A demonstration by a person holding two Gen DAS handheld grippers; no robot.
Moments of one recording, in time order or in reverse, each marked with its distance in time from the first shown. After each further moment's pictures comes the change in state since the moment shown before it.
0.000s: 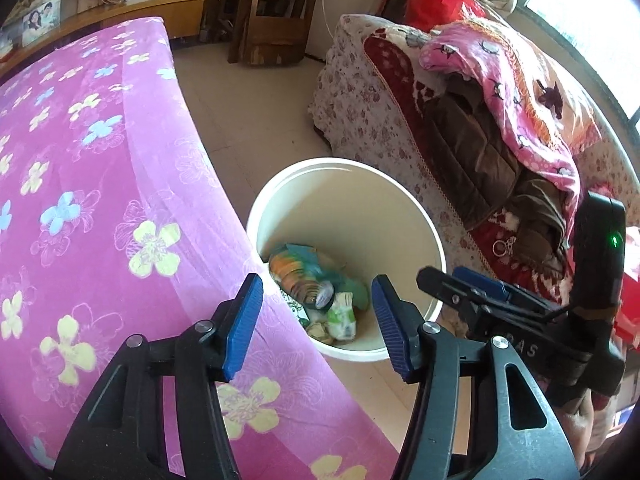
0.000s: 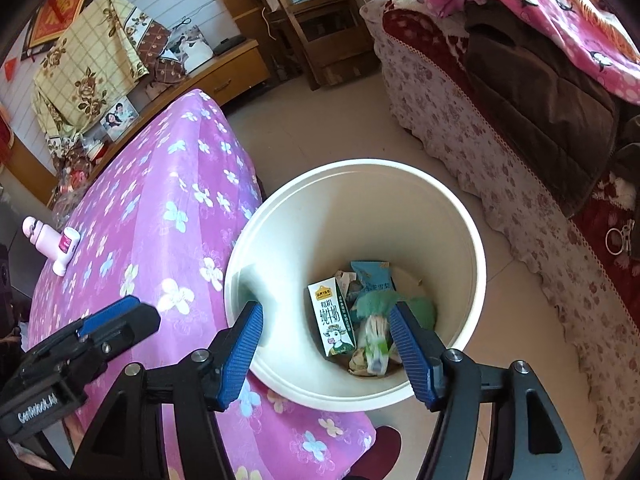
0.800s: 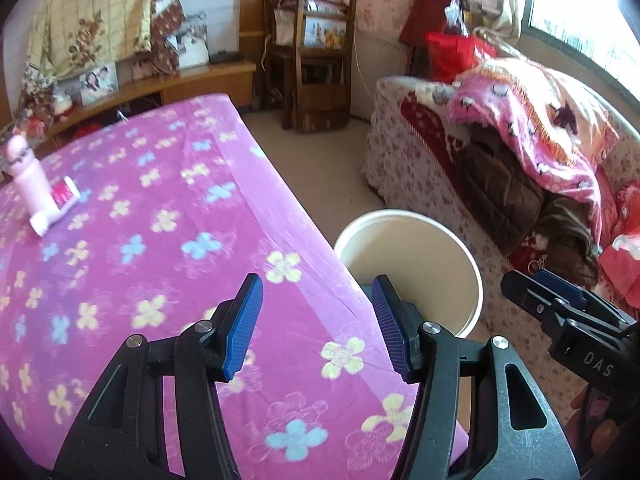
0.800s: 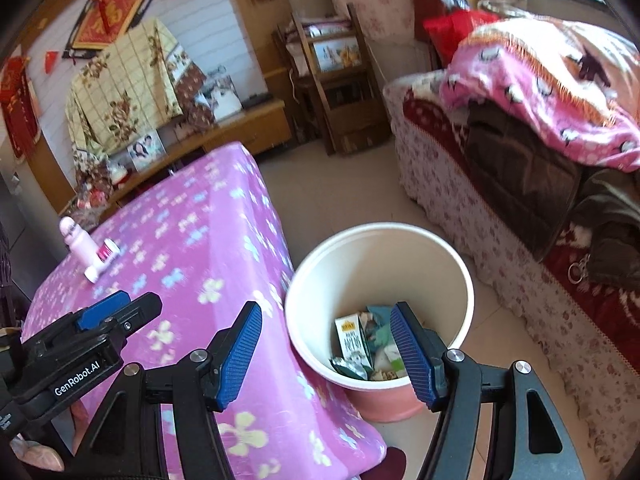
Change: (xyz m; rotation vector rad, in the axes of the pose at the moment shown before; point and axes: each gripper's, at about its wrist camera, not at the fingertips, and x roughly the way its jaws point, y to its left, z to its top) left arm -0.113 0.010 -0.035 0.070 -0.247 0.229; right arm -0.102 0.072 -0.039 -0.080 -0.265 -0.028
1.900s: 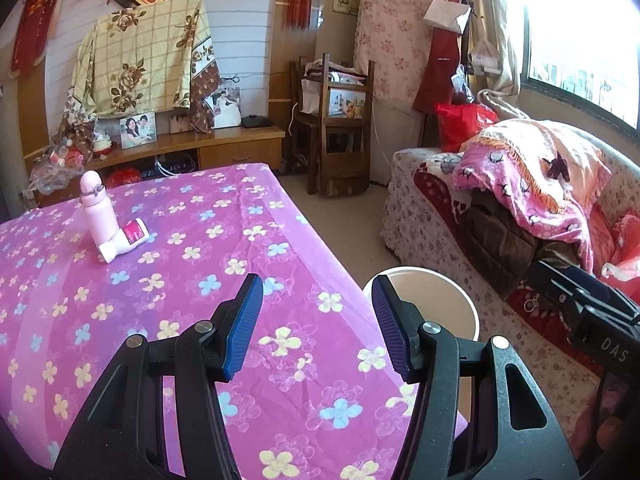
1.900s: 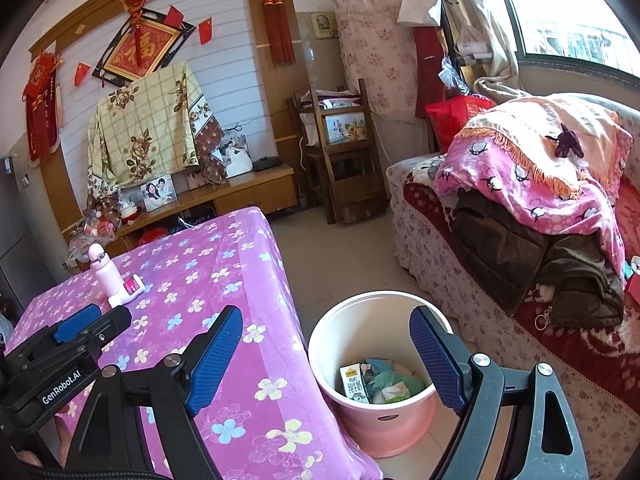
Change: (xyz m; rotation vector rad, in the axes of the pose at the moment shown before) left arm -0.111 0.030 -0.017 -0.026 -0.223 0.066; right arm -0.089 0.053 -0.008 -0.070 -0.235 -0.047
